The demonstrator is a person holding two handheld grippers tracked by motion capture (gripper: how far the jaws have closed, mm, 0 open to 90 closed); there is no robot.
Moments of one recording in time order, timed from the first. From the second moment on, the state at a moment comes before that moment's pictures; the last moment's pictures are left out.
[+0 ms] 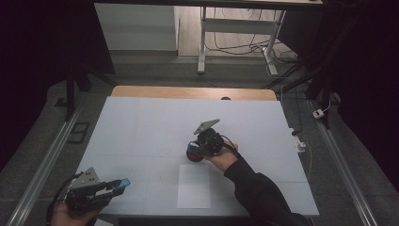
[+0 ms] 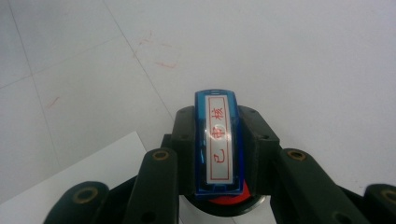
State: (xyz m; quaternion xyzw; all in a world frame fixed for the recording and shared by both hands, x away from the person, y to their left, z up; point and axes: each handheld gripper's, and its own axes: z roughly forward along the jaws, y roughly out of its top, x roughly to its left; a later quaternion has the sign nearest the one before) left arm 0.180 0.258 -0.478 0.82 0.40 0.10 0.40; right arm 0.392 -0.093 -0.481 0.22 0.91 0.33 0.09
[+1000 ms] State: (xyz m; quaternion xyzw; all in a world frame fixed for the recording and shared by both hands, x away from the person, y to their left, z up) left arm 0.181 0.258 -0.478 0.82 0.40 0.10 0.40; right arm 0.388 -0.089 -0.485 0.22 0.92 0.32 0.11
